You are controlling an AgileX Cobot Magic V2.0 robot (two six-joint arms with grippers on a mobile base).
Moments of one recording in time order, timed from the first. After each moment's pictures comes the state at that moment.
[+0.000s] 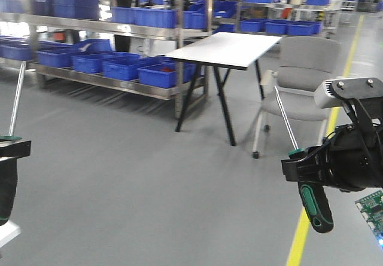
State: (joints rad) left arm -0.06 1.08 -1.08 -0.57 0.57 0.54; right arm 0.21 1.26 -1.22 0.29 0.68 -0.24
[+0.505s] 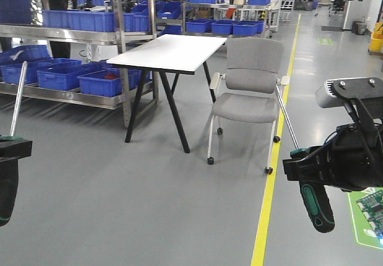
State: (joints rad) left arm -0.06 1.08 -1.08 -0.57 0.57 0.54; right arm 0.21 1.26 -1.22 0.29 0.68 -0.24
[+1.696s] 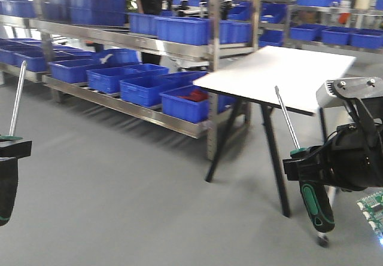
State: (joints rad) left arm -0.06 1.08 -1.08 -0.57 0.57 0.54; right arm 0.21 1.26 -1.22 0.28 0.68 -0.24
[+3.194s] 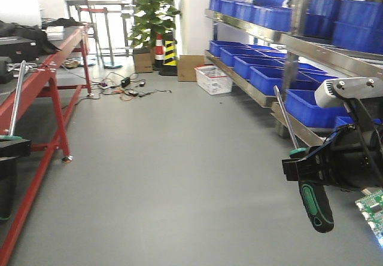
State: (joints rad) left arm -0.06 1.08 -1.08 -0.57 0.57 0.54; right arm 0.21 1.26 -1.22 0.28 0.68 -0.24
